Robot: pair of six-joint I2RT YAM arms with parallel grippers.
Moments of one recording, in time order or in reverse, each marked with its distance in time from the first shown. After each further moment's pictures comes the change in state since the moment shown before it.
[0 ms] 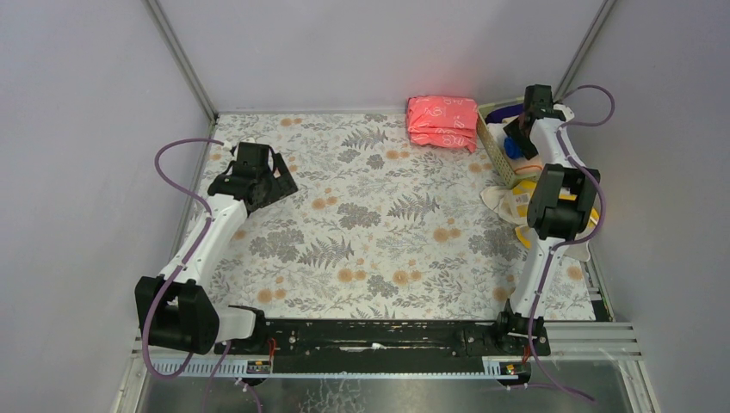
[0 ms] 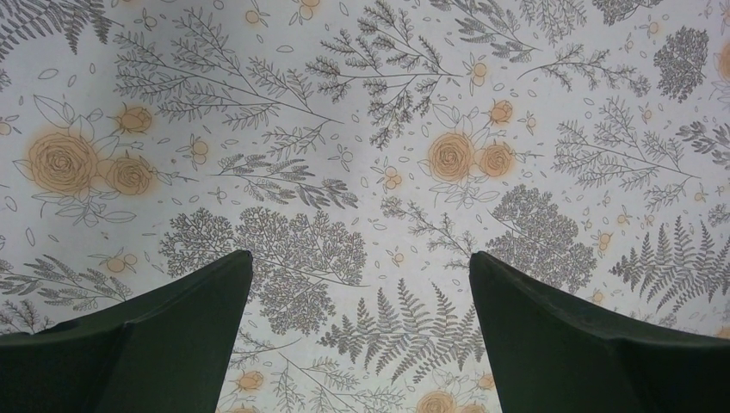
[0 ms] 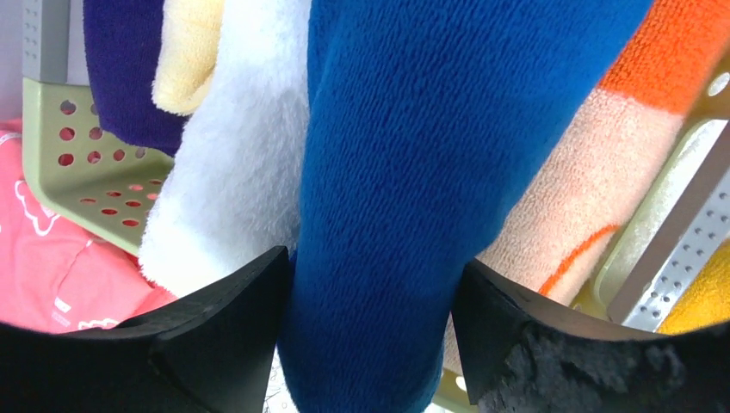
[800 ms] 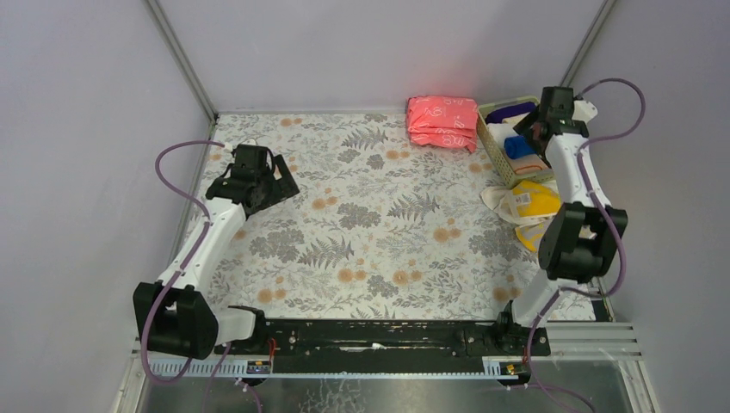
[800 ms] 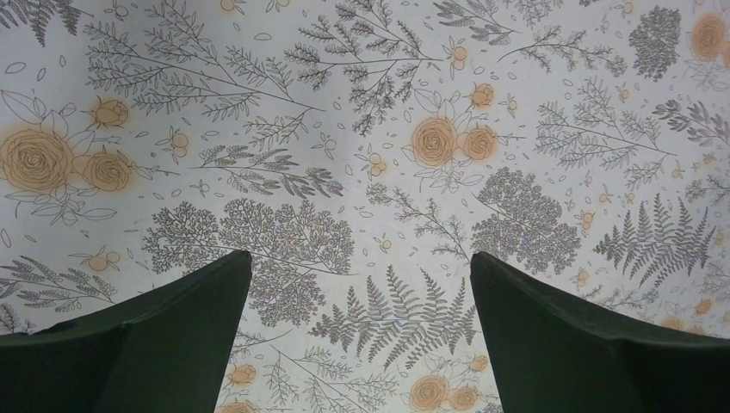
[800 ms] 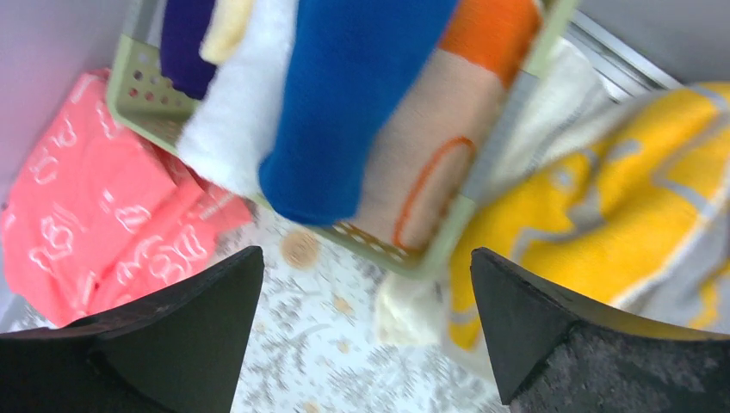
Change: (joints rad) left arm 0.003 -0.022 -0.021 0.005 0.060 0.004; right arm -0.002 -0.373 -0.250 0.011 0.036 -0.103
